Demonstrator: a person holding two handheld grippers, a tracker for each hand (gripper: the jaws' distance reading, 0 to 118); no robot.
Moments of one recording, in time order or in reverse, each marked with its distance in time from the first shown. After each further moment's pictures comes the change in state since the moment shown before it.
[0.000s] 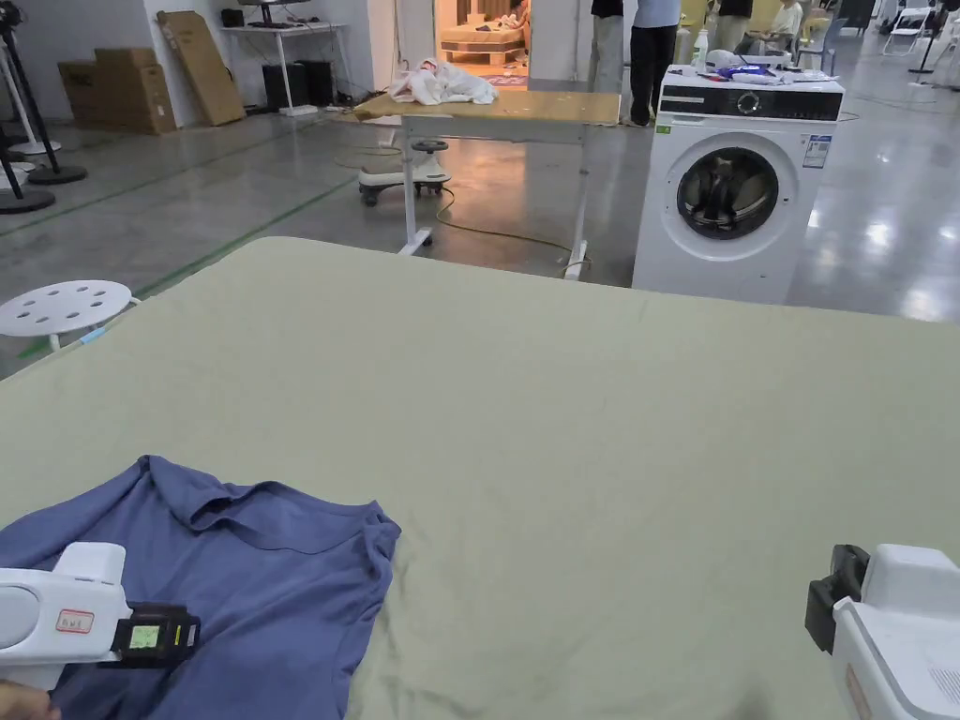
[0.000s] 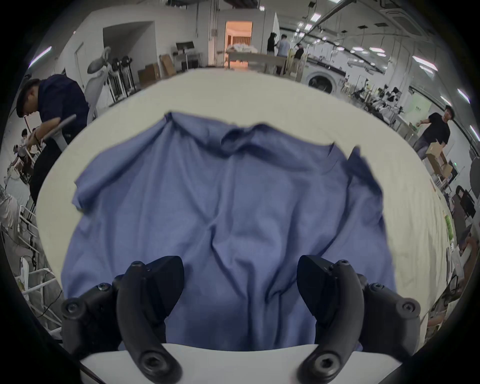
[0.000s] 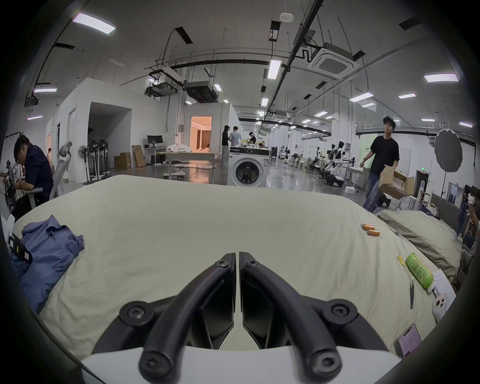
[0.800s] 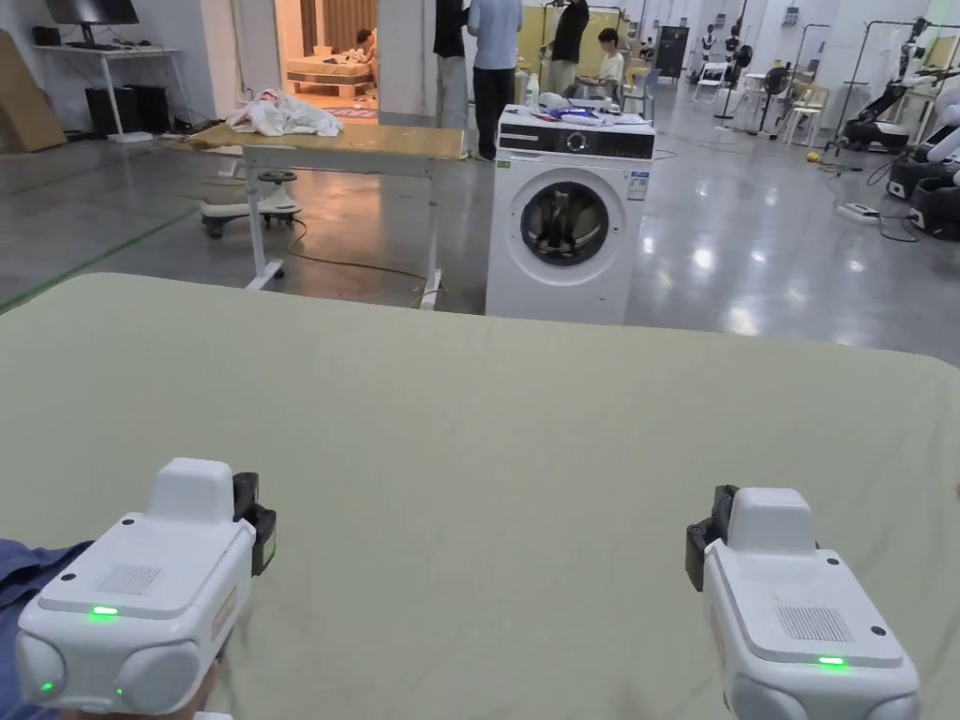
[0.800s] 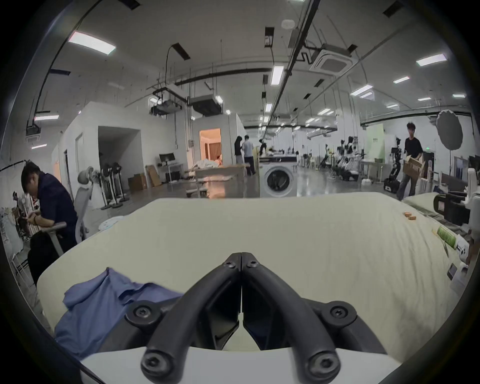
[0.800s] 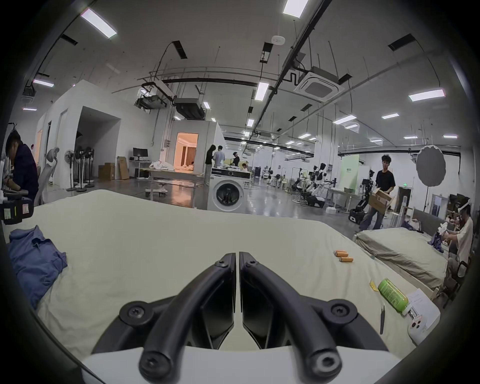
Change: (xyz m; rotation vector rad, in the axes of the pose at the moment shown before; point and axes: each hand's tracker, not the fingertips) left arm 0.246 0.027 0.083 0.726 -0.041 -0.192; right arm 0.030 0.038 0.022 0.132 -0.127 0.035
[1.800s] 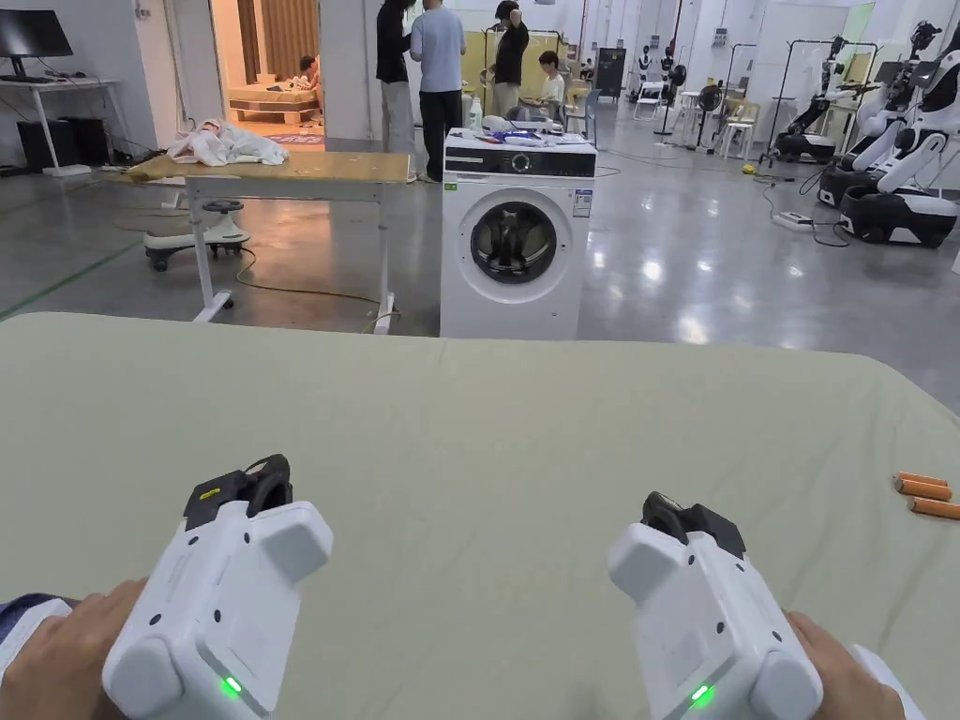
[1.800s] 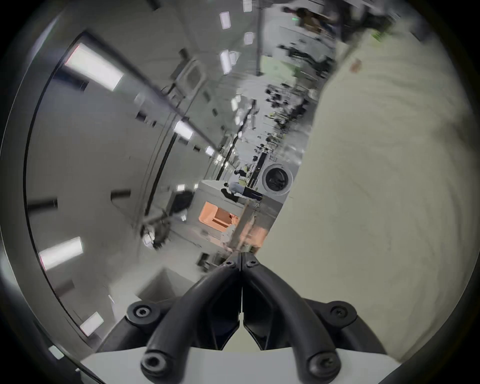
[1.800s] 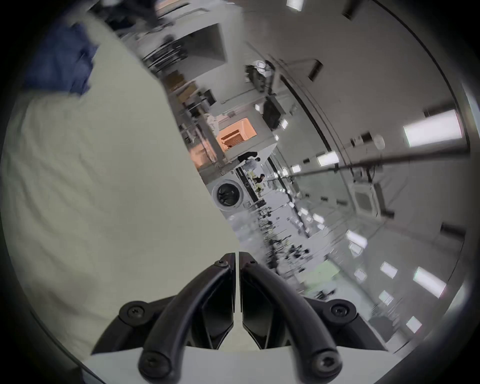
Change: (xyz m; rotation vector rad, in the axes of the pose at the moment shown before) left arm 0.075 -0.003 -0.018 0.262 0.118 -1.009; right arm -0.013 -0.012 -0.006 0.068 0.003 0.862
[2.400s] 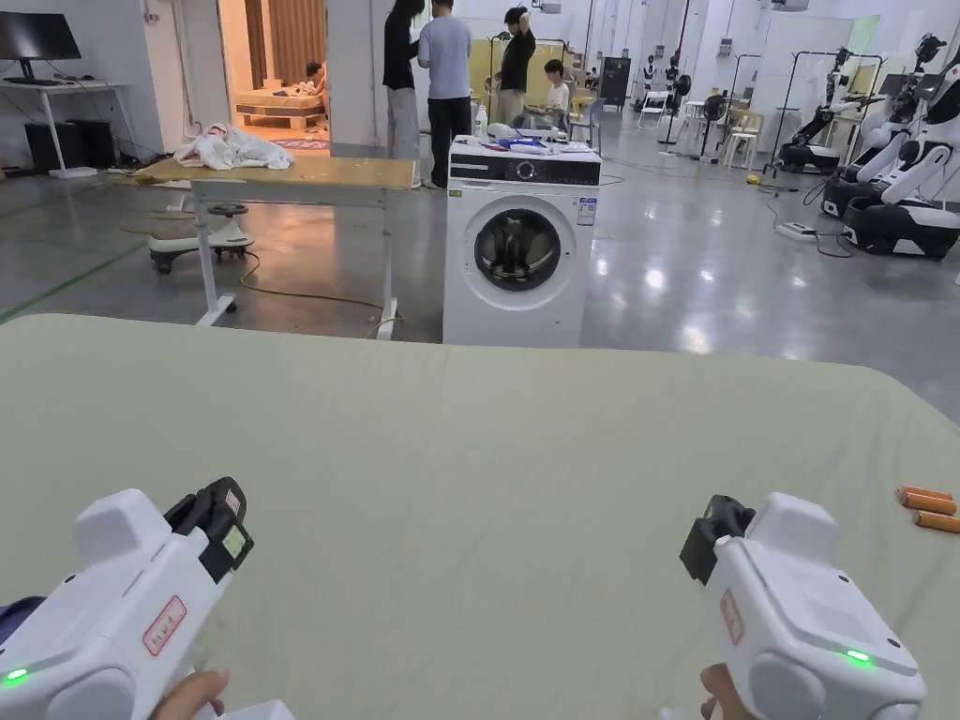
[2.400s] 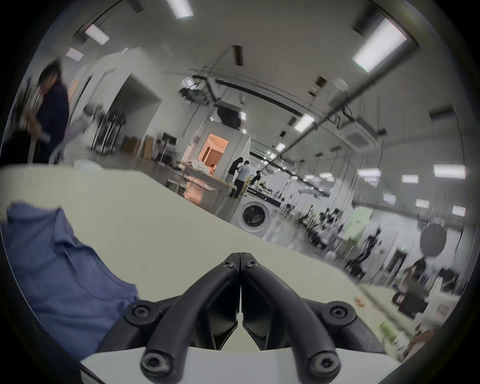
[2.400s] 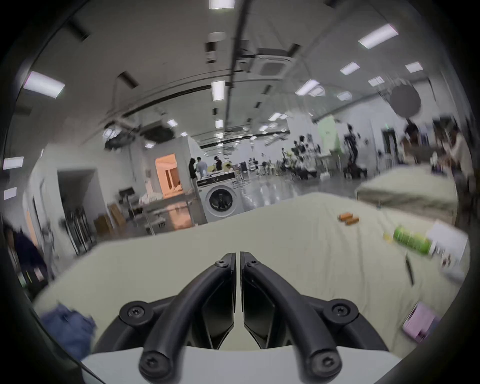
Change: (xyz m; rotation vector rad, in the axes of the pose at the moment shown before) left arm -0.045 -0.060 0.001 -0.043 -0.111 1.613; right arm 0.049 -0.033 -0.001 -0.096 -0.061 -1.323
